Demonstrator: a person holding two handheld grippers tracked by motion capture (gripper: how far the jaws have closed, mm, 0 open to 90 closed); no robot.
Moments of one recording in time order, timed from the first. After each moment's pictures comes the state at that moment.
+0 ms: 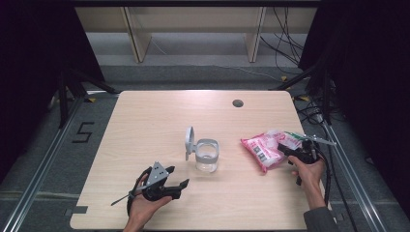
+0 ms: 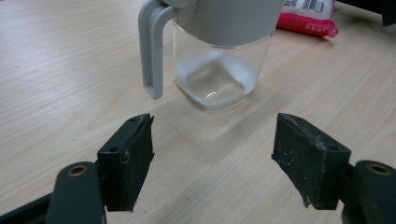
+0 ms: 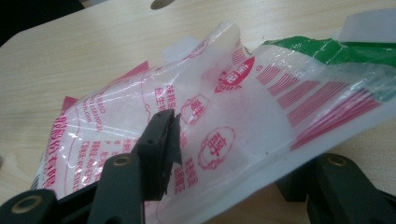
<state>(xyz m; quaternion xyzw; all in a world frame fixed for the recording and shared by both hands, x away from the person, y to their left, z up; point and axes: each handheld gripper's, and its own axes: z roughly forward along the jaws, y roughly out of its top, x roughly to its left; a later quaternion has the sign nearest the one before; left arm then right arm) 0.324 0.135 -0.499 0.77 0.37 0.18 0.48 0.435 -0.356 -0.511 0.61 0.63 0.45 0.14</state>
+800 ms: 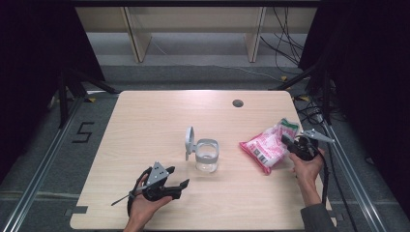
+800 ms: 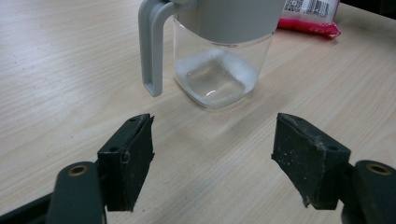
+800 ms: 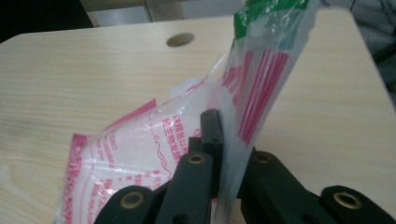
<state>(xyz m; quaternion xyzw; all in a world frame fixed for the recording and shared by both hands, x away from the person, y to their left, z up) 0.324 0.135 -0.500 0.78 0.37 0.17 0.48 0.433 -0.341 -0.483 0.53 0.67 0.46 0.24</state>
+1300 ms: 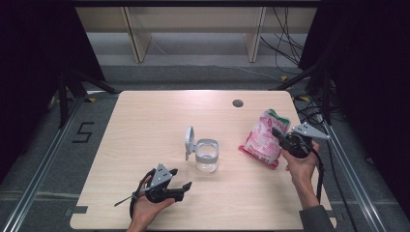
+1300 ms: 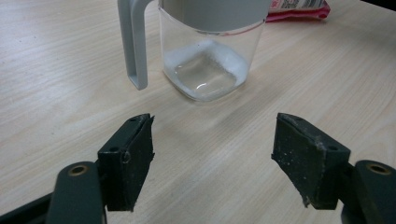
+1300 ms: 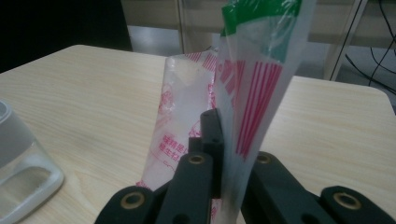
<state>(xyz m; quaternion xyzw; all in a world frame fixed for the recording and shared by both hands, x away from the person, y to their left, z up) 0.323 0.128 -0.505 0.78 0.37 0.17 0.47 0.416 -0.298 -0.438 0.46 0.69 0.50 0.27</state>
